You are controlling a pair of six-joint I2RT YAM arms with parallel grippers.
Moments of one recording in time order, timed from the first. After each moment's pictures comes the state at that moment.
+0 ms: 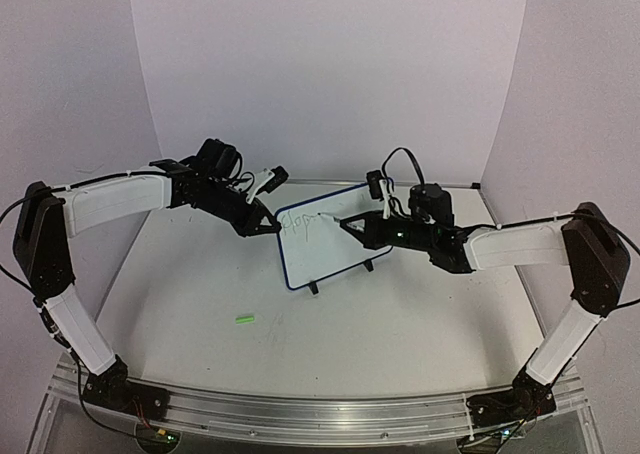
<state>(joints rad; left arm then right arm) -0.60 1.67 1.35 -0.50 0.49 0.18 0.66 1.67 0.93 0.47 -0.35 0.39</state>
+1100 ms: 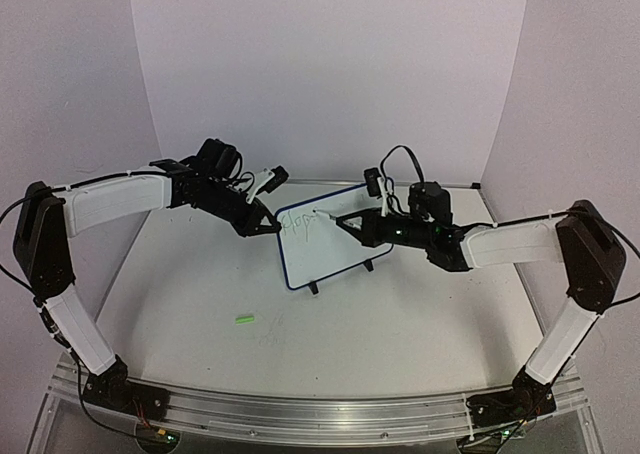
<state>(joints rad) -0.60 1.68 1.36 -0.50 0.49 0.18 0.66 1.70 0.95 0.52 -0.42 0.40</state>
